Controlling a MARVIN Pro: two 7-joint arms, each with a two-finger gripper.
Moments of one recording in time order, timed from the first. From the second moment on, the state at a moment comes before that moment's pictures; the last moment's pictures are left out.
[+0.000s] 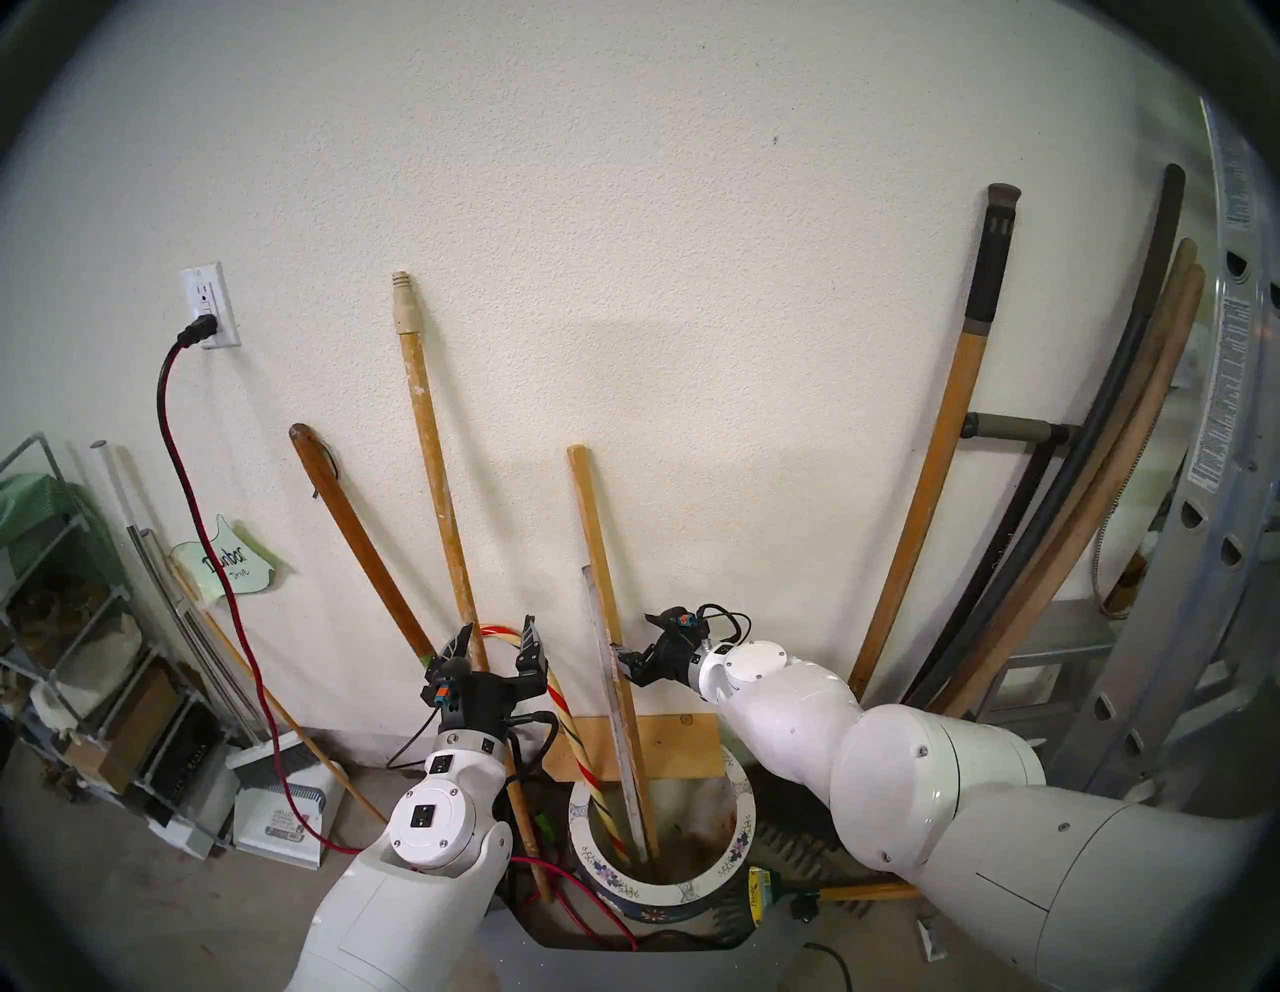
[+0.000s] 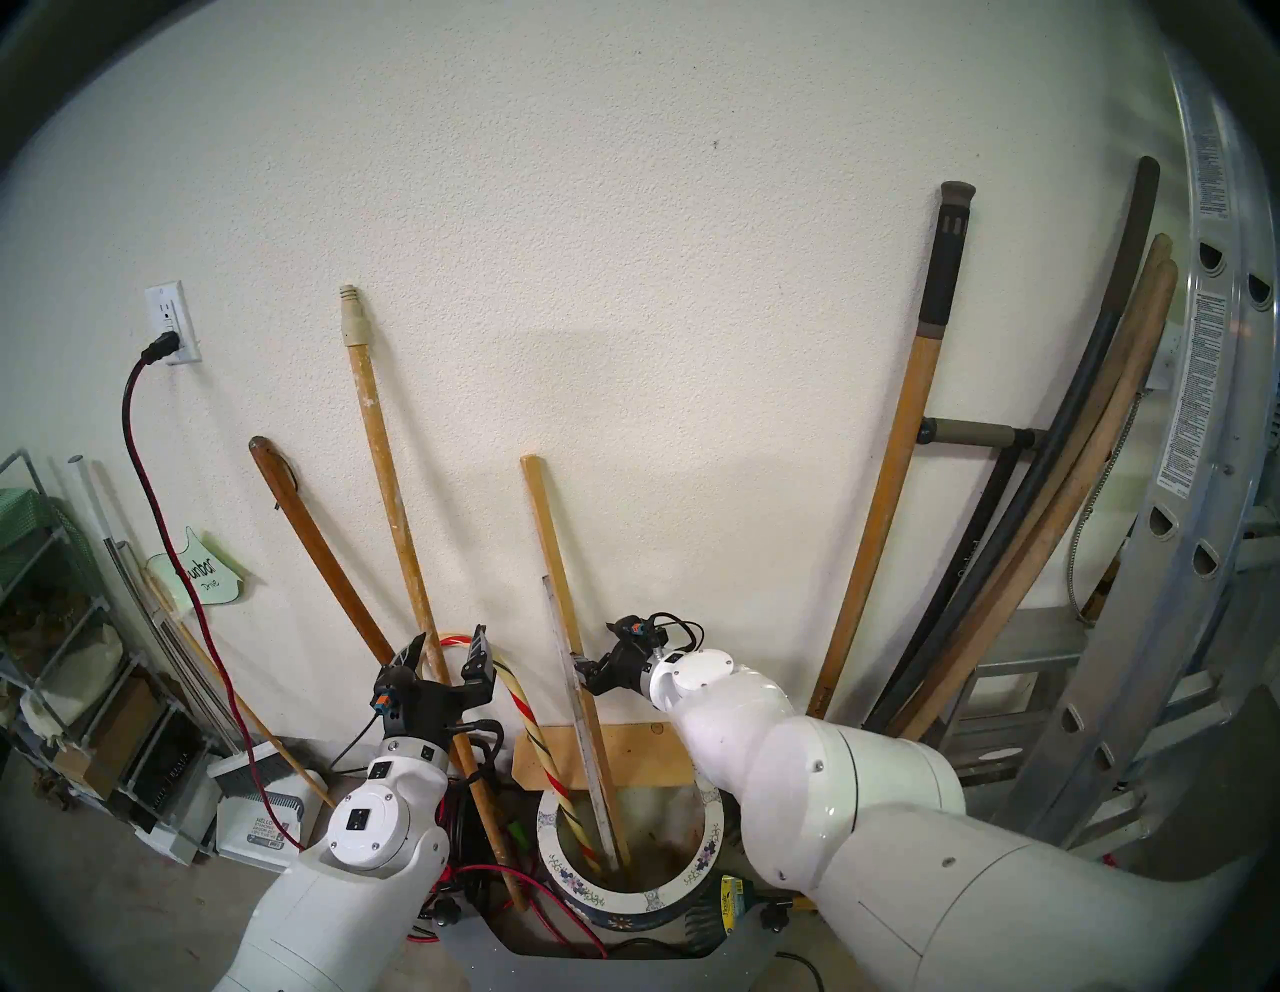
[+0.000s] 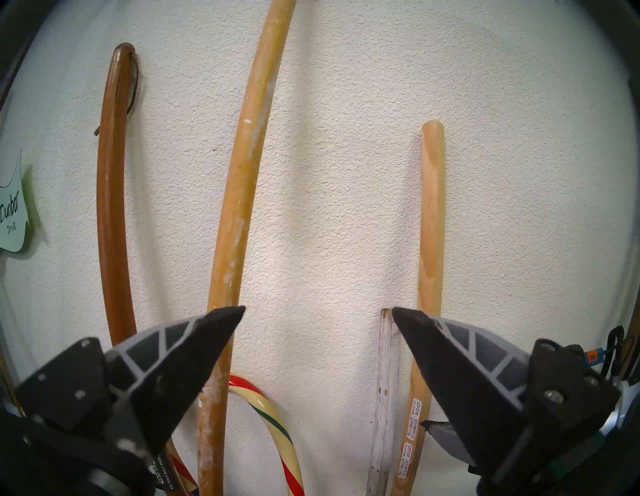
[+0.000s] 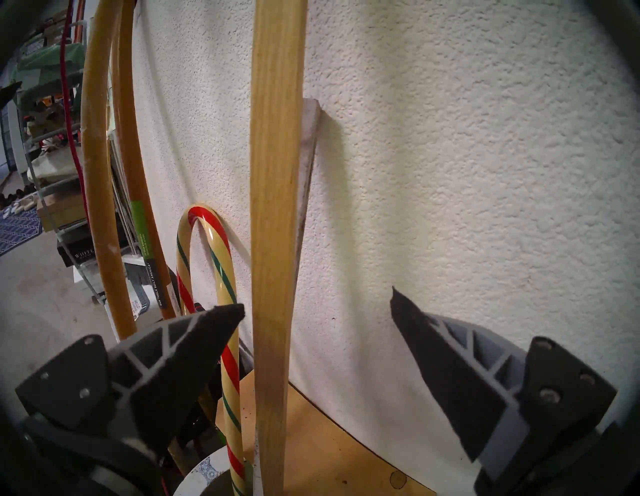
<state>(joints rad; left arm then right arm) 1.78 -1.34 -1.33 -1.56 -0.39 -0.35 0.21 -0.80 -1.69 1.85 -0.12 -0.66 -0.37 0.48</state>
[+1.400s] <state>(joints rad) 1.78 -1.35 -1.33 -1.56 -0.39 -0.35 0.20 -0.78 -1.75 1.85 -0.11 -0.65 -0.33 0.45</state>
